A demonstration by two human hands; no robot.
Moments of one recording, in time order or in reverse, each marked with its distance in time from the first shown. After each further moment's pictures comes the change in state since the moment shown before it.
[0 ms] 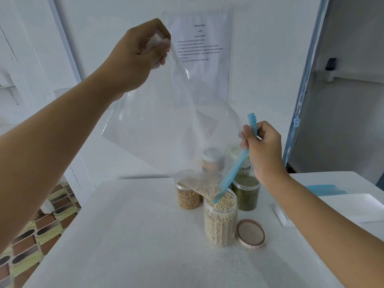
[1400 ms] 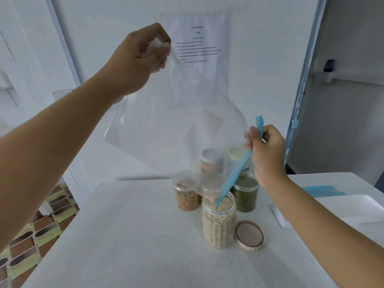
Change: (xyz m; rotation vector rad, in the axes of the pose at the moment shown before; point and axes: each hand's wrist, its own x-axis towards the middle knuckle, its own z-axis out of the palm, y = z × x) left_hand 0.001 -0.001 0.004 0.010 -0.009 -0.003; right_hand 0.003 0.016 -0.008 0.008 0.044 -0.008
